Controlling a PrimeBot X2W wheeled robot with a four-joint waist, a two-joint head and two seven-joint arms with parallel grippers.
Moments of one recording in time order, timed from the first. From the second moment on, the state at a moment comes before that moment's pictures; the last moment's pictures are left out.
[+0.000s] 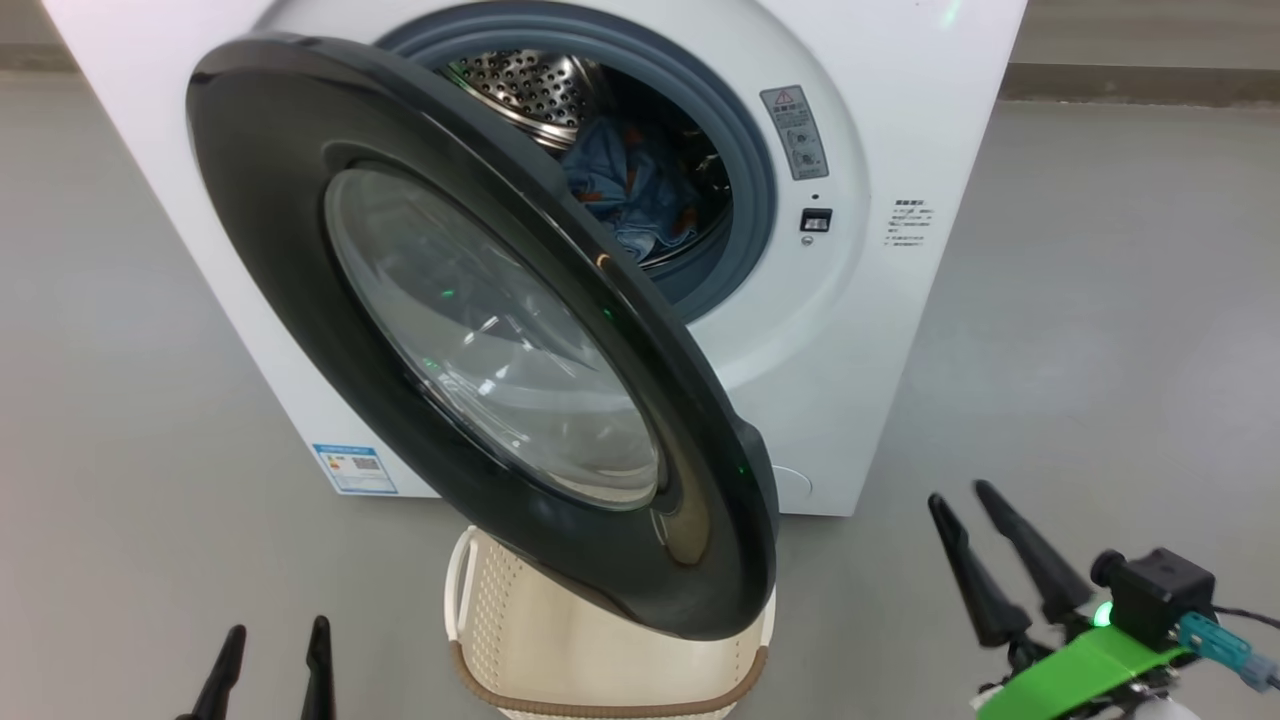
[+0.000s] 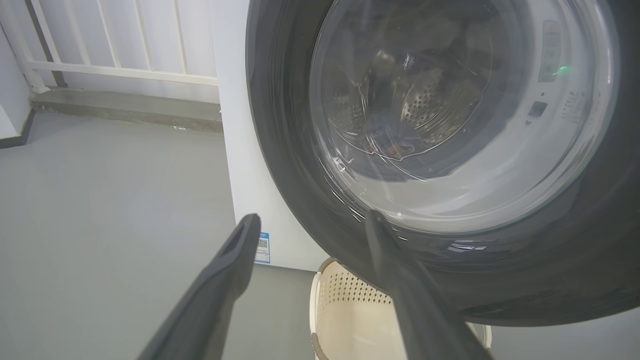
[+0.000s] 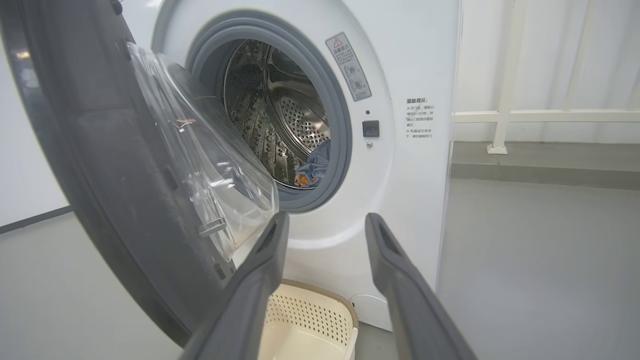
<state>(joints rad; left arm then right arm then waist) 0.06 0.11 0.01 0.28 -0.29 -0.13 -0.25 -0.04 -0.29 0.30 0.17 0.49 0.13 -0.25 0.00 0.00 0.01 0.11</state>
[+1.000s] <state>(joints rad) 0.07 0.10 0.03 0.25 -0.28 -0.13 -0.25 -0.14 -0.30 0.53 -0.19 0.49 0.13 -0.25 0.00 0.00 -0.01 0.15</state>
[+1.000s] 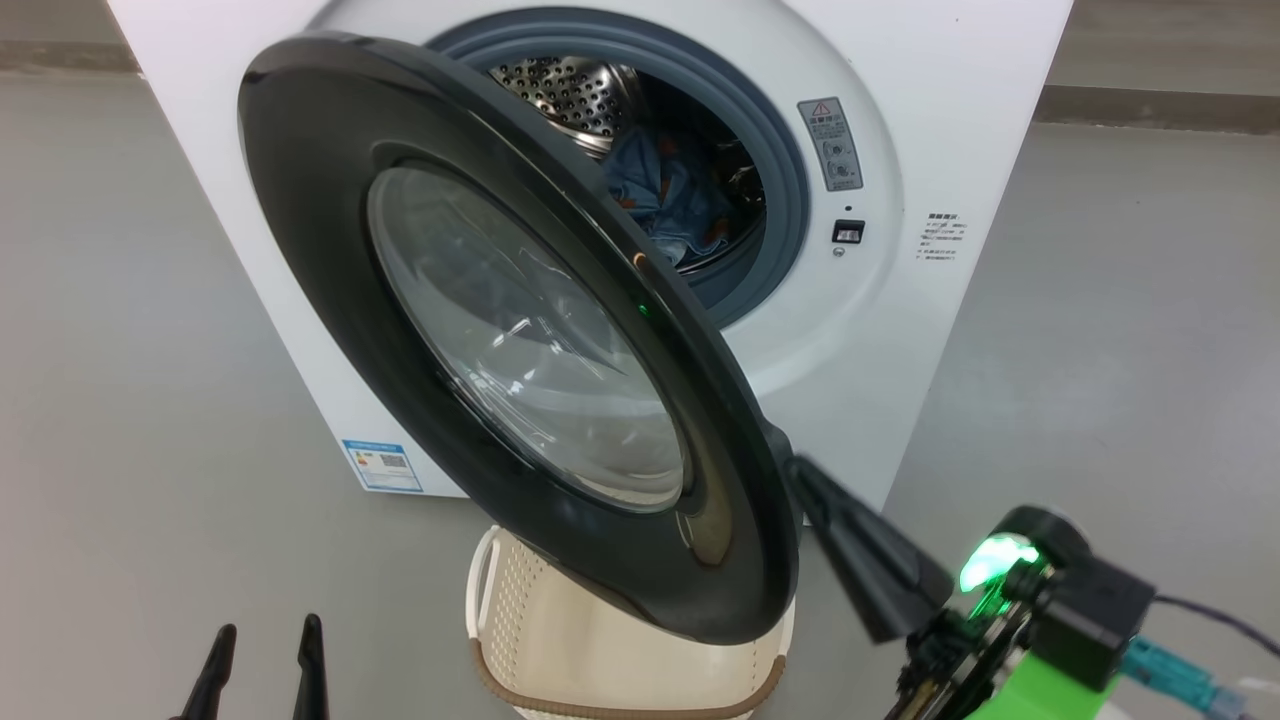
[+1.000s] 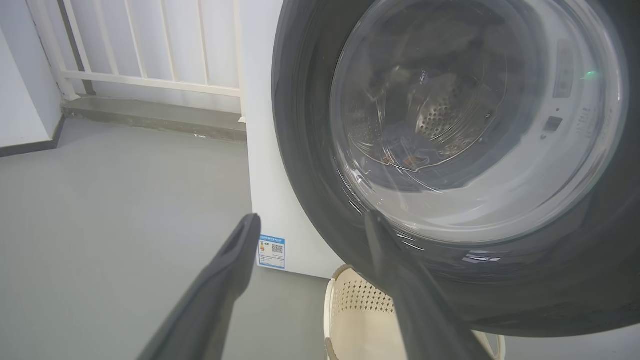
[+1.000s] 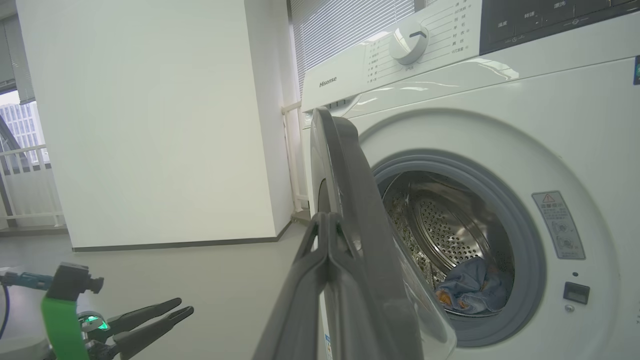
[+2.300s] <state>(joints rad) 0.06 0.08 0.02 0.24 -0.27 -0.13 -0.25 -0.16 -0.28 0.61 0.06 0.55 0.13 -0.25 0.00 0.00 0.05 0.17</state>
